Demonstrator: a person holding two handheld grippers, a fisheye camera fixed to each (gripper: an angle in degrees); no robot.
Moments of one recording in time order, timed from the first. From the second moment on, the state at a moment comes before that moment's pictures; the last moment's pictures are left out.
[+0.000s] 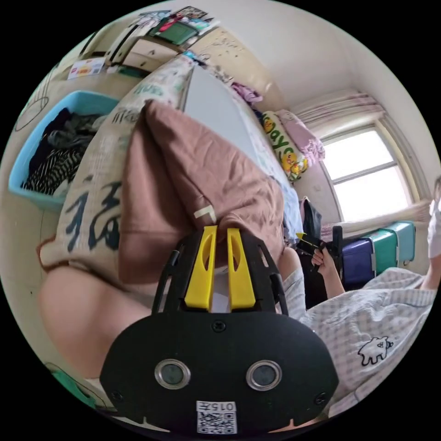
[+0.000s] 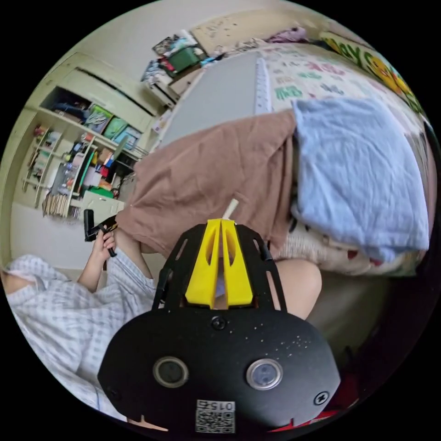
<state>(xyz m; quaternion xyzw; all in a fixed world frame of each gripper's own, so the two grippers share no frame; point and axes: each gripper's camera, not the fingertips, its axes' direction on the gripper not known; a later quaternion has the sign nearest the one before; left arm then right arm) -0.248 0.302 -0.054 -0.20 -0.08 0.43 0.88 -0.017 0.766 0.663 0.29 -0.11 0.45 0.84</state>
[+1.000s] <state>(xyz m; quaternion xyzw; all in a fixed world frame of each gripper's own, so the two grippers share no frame) -0.143 0.073 0.029 -0.13 -0.05 0.34 0.93 0.213 0.608 0.611 0.30 -0.11 0.50 0.81</state>
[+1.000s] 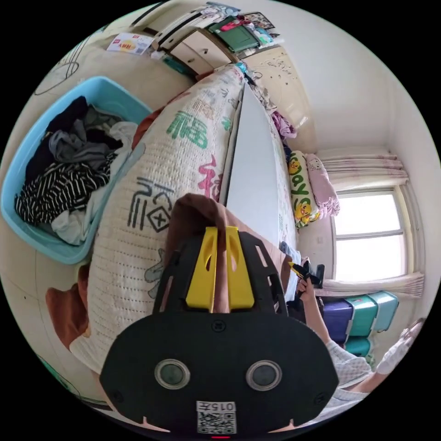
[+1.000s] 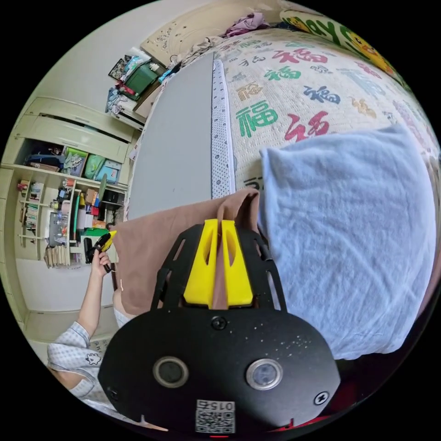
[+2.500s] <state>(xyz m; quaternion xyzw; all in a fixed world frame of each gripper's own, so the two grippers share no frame) -0.340 0.258 0.056 -0.19 -0.01 0.37 0.91 -0.001 0.553 0.721 0.37 -0.18 0.47 0.78</state>
